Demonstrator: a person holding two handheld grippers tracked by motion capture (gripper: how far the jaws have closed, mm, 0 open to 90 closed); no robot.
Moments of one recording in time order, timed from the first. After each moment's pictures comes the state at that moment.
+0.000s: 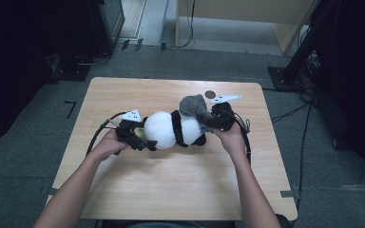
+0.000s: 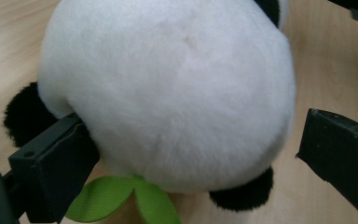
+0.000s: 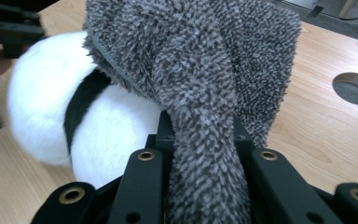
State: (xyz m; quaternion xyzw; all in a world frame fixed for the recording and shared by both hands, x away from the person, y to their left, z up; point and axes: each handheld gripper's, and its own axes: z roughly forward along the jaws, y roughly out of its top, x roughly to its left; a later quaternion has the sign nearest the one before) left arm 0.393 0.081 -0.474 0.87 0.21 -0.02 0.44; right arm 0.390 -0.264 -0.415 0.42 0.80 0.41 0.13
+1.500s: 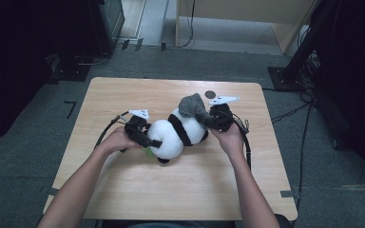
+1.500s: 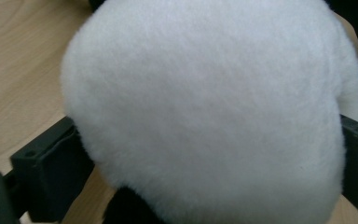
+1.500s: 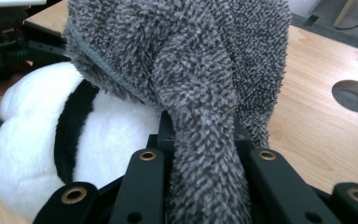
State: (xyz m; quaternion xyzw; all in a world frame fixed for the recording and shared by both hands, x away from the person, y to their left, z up) left arm 0.425 0.062 -0.494 0.87 0.20 -0.11 0.43; right arm 0.389 -0.258 -0.419 0.41 0.80 0.42 0.14
